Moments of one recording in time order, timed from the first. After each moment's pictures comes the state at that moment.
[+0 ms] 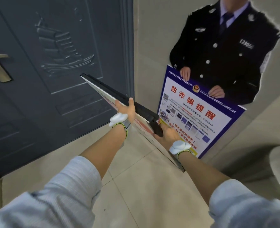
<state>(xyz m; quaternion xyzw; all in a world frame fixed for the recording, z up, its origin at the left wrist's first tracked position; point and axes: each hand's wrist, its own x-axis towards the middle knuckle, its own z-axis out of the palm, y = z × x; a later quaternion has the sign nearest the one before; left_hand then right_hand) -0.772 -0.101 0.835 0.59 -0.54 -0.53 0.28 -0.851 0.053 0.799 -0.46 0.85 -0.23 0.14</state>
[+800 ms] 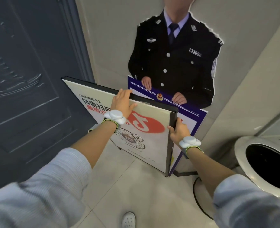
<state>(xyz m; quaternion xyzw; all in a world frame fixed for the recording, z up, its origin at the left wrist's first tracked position) -0.933 -0.128 0.862 0.23 -0.93 -0.19 0.20 -1.016 0.096 0.815 -0.24 0.92 -0.31 0.07</state>
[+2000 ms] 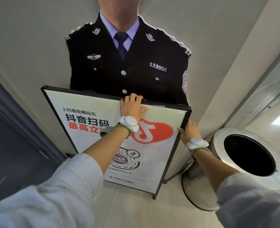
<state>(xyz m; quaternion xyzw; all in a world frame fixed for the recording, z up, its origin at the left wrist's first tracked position) -1.210 -0.122 0.855 0.04 -0.98 -0.11 0.15 -1.206 0.109 0.803 0.01 0.96 -0.28 0.01</state>
